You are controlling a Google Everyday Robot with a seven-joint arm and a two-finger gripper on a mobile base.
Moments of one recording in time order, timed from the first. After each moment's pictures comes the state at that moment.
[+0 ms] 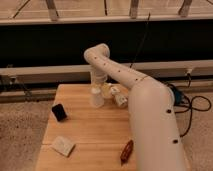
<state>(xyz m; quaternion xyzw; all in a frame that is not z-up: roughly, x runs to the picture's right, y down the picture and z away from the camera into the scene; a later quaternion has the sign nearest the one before) -0.031 -0.004 0.873 -0.33 -0.13 -0.34 0.87</state>
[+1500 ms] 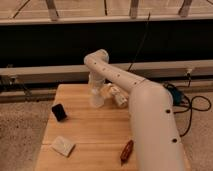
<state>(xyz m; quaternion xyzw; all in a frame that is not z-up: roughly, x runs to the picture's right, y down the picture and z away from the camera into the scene) -0.047 0.004 0.907 -0.28 -0.15 -0.38 0.87</state>
